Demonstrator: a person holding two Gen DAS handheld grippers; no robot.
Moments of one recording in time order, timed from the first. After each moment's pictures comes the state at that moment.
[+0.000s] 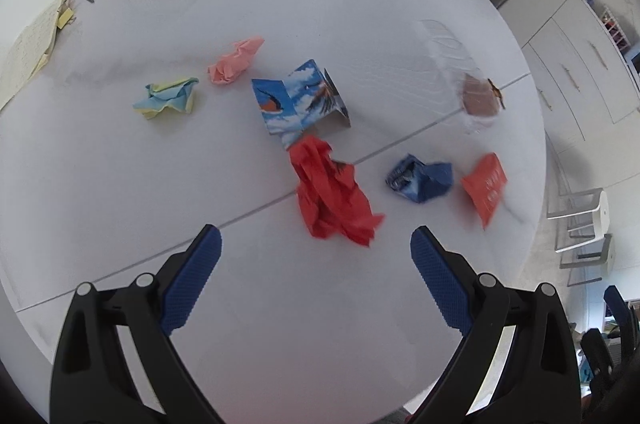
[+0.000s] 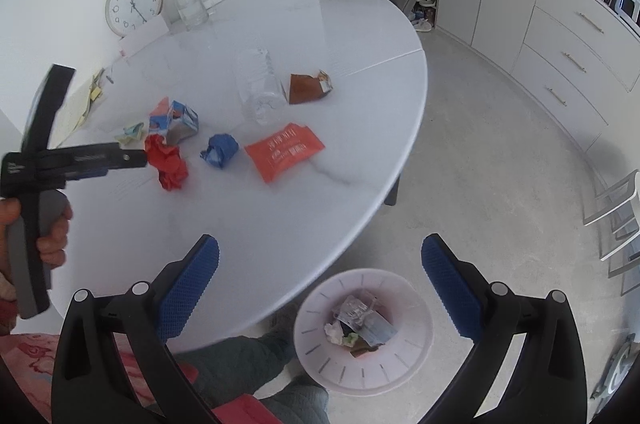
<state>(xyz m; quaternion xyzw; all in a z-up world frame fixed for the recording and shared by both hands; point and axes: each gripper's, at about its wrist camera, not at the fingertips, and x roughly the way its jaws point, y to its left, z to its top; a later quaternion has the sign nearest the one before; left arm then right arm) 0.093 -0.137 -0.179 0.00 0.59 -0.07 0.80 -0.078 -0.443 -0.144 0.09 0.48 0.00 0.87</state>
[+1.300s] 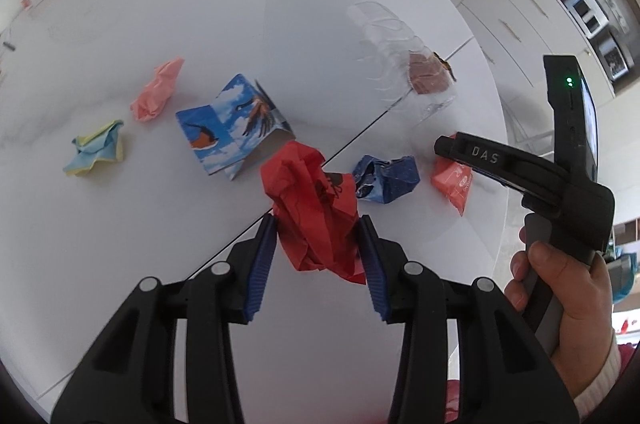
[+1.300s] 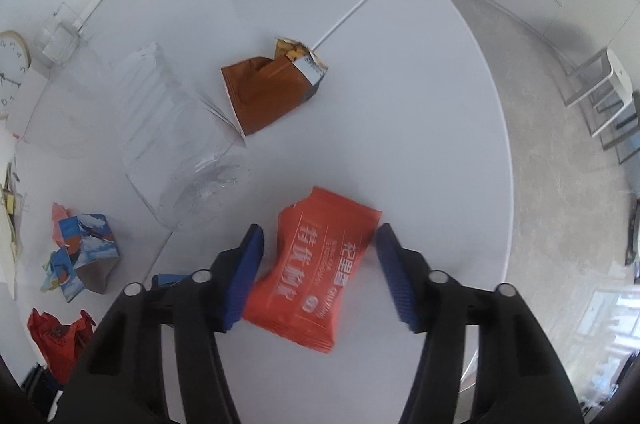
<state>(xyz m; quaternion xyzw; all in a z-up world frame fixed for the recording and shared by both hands) 0.116 -0.148 -0.185 0.03 0.59 -0.21 0.77 0.089 -0.410 -0.244 0.20 0.57 -0.16 0.78</state>
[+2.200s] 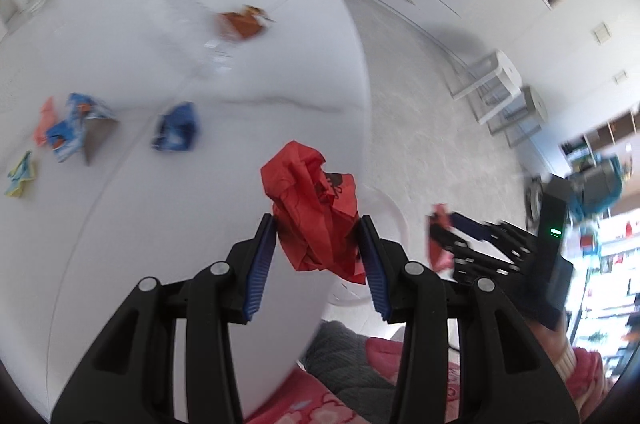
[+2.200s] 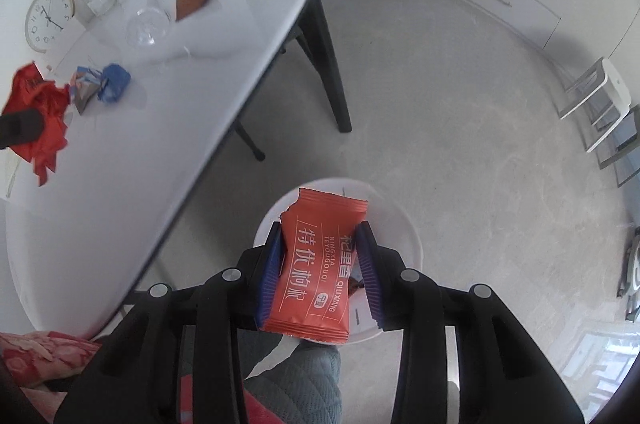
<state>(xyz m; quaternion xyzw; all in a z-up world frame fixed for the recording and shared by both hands) 0.002 -0.262 -0.154 0.11 0.59 -0.35 0.72 -0.155 -0.487 -0.255 0.17 0.55 -0.11 0.81</state>
